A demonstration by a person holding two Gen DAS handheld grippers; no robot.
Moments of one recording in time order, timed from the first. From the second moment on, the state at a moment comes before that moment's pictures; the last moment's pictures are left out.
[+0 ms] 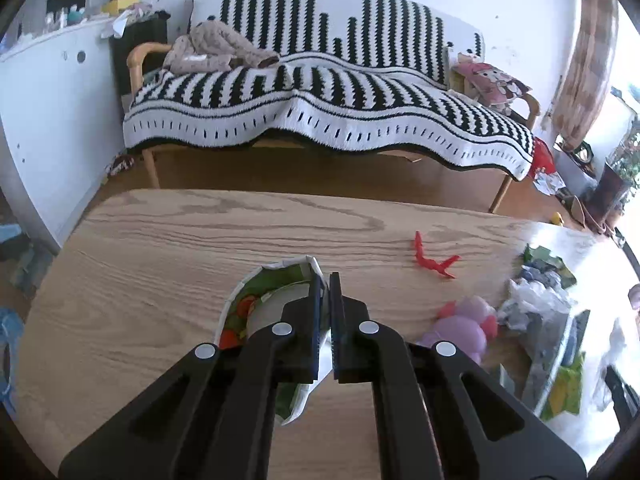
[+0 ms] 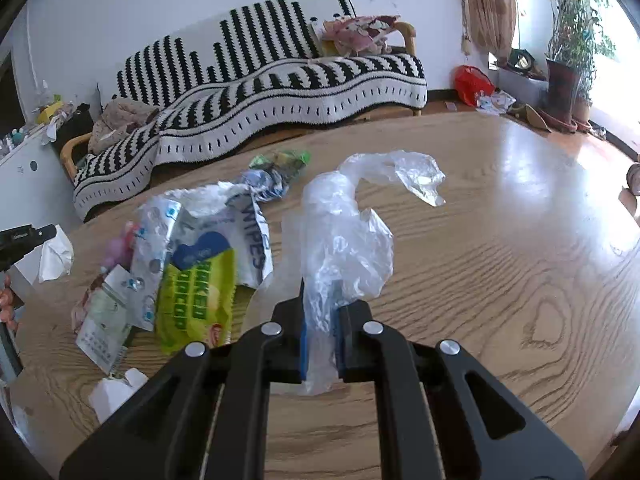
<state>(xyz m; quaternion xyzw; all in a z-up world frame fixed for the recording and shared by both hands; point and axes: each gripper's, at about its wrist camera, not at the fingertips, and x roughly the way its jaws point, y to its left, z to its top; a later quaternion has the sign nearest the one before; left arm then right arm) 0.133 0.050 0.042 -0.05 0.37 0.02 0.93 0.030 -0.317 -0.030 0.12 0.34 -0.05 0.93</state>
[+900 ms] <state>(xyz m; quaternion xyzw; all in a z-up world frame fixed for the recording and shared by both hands) -0.186 -0.339 0.036 0.01 0.45 -0.45 0.78 -0.293 -0.497 -0.006 0.27 0.35 -0.12 0.89</state>
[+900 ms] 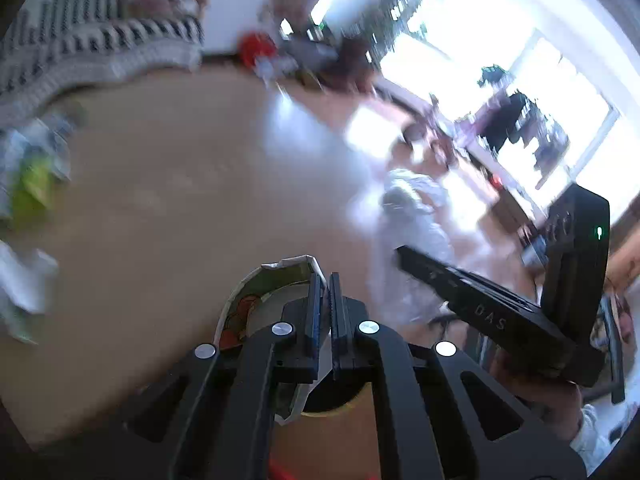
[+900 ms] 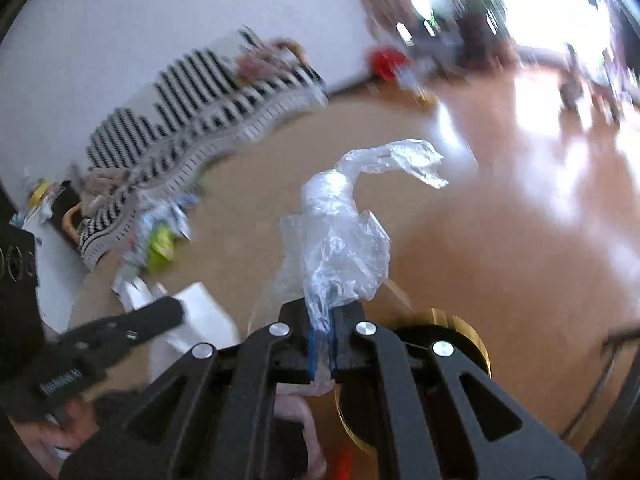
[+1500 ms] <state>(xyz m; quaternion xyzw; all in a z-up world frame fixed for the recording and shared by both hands) -0.189 -0.416 -0.119 0.04 0.58 -0.46 0.68 -0.309 -0.571 -0.163 0.39 0.47 -0.16 0.78</state>
